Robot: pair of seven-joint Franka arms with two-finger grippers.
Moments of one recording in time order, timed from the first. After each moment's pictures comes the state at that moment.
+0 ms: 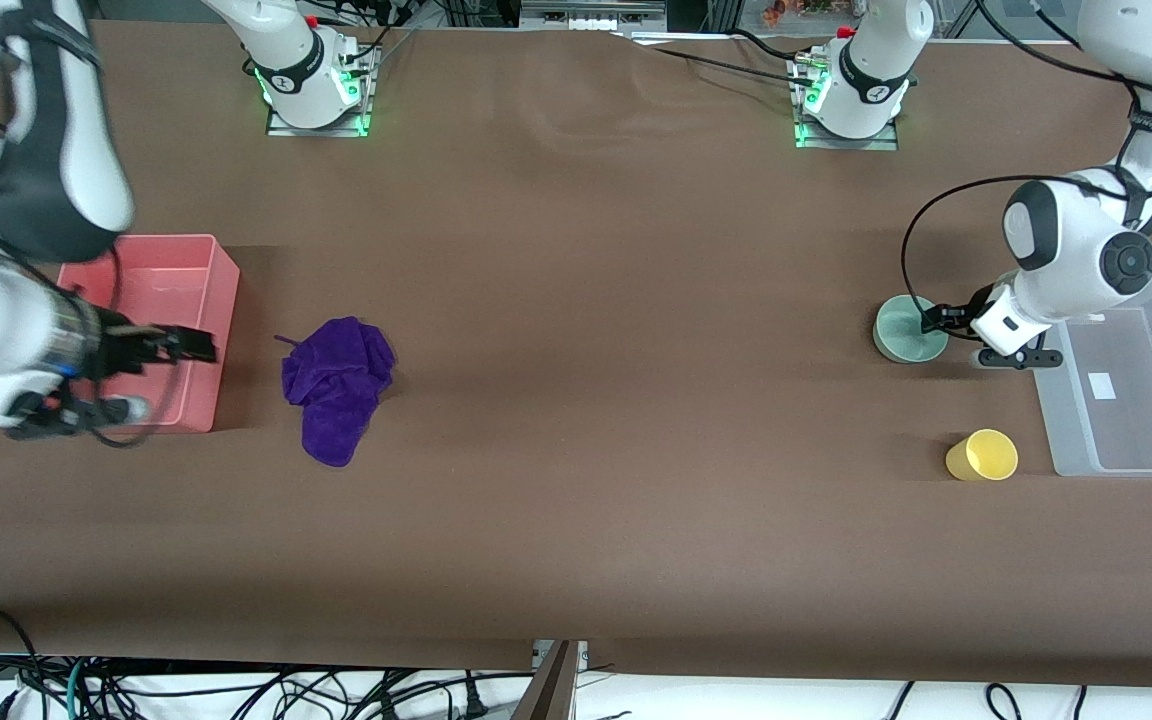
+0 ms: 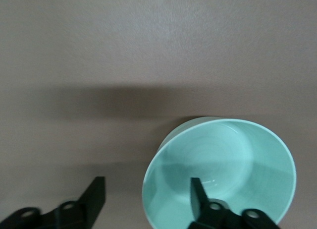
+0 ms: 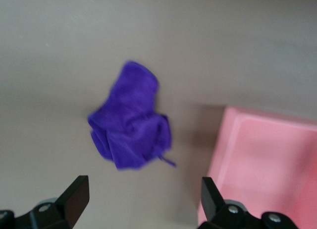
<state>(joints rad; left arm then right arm) 0.20 0.33 0.00 -2.29 -0.05 2.44 0.21 0.07 0.44 0.04 -1.41 0.02 1.73 -0.07</state>
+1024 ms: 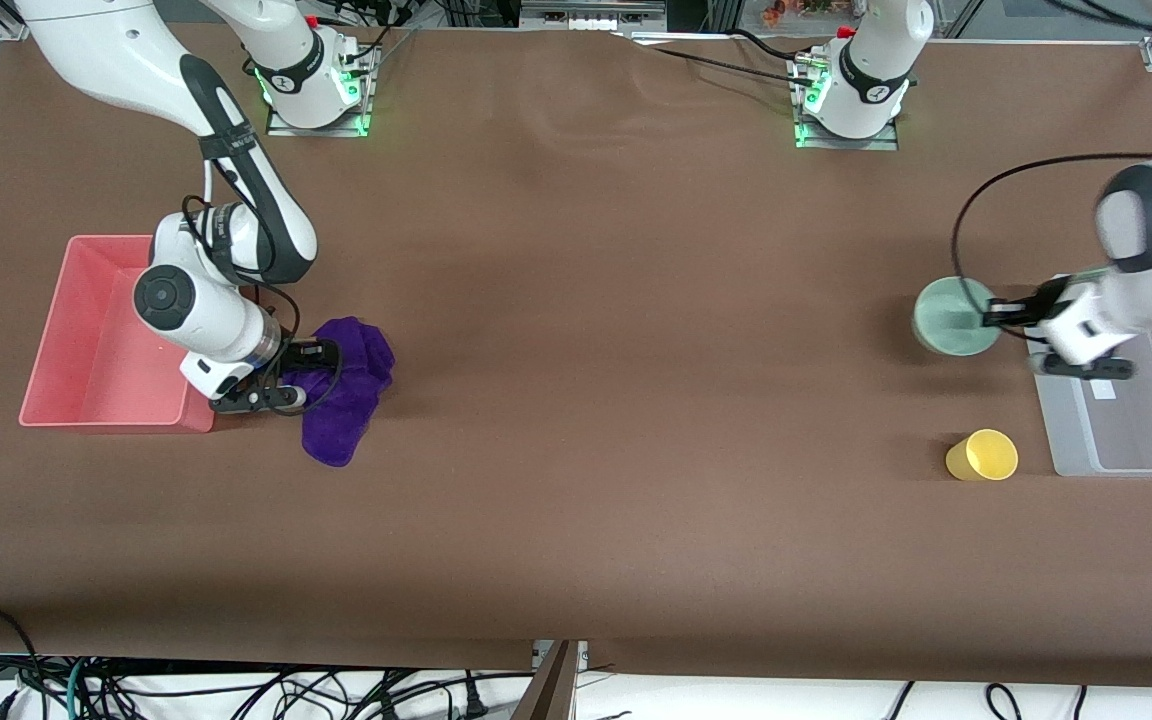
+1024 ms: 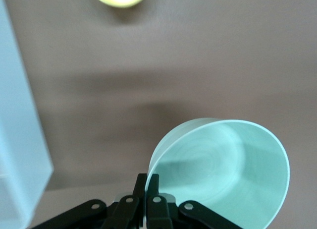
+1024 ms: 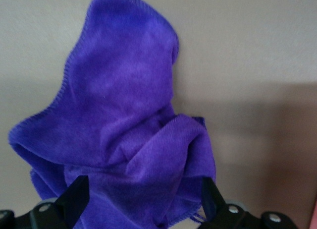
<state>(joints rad) 0.23 0.23 0.00 -1.90 -0.06 1.85 0.31 0.11 0.44 0.04 -2.08 0.02 2.46 0.03</state>
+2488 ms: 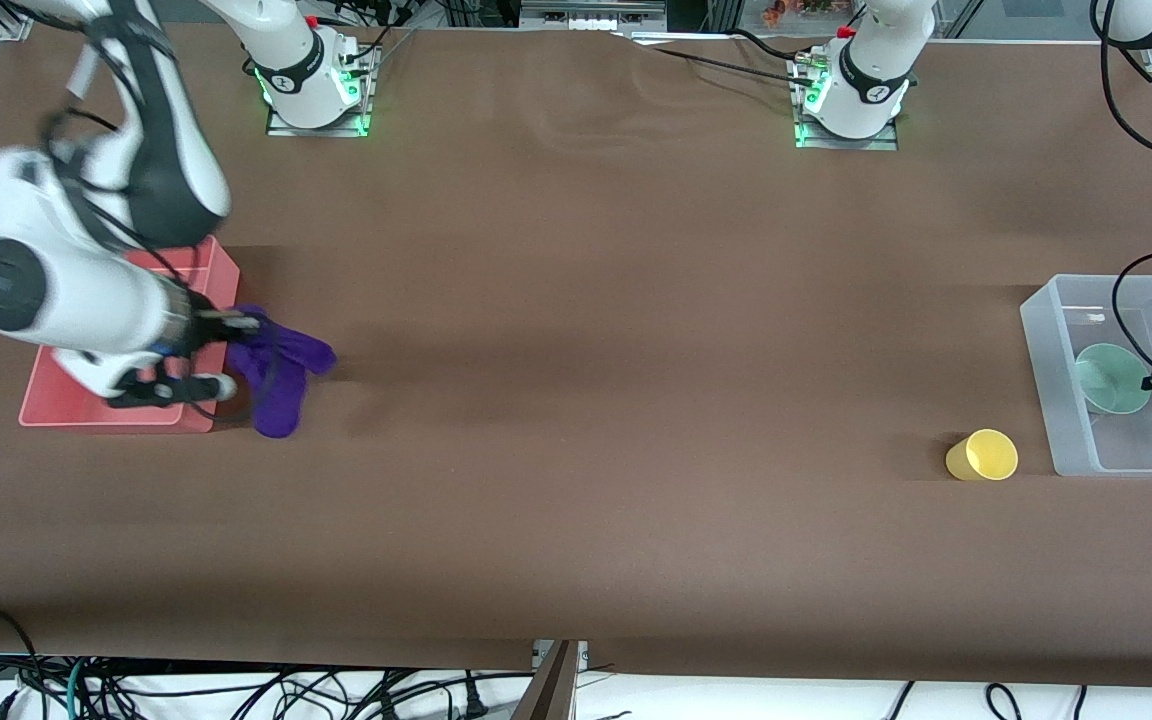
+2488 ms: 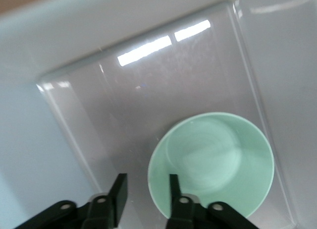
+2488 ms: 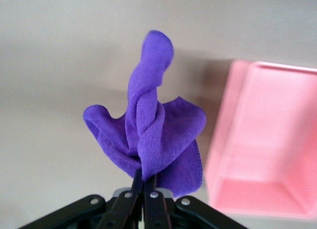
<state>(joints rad) 0.60 0.76 0.00 -1.38 0.03 2.07 0.95 0.11 0.33 0.02 -1.47 -0.03 1.53 0.00</state>
